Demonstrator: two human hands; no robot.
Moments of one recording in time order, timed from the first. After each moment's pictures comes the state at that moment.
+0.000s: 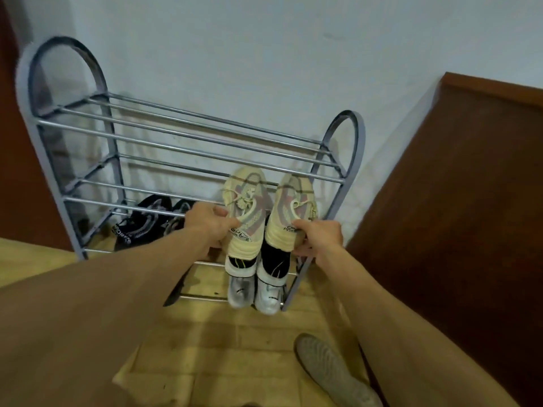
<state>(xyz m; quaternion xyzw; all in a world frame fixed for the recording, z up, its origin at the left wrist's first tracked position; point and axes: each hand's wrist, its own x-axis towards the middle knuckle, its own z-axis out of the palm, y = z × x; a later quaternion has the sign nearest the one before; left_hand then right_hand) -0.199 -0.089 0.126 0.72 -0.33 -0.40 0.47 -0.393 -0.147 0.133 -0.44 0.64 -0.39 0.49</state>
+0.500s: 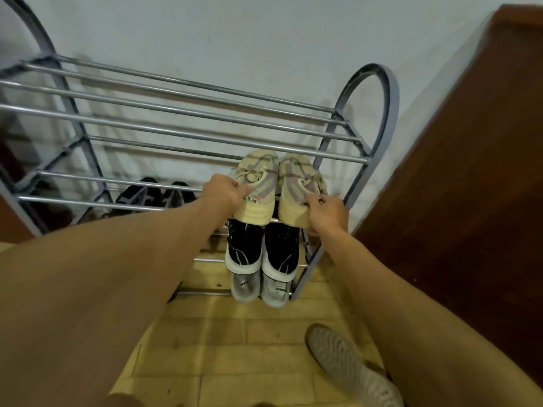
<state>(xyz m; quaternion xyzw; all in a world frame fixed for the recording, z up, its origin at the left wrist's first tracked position) -0.196 -0.190 0.100 0.74 -0.39 -0.36 0.41 -0.382 -0.219 0.088 -0.55 0.70 -0.33 0.33</state>
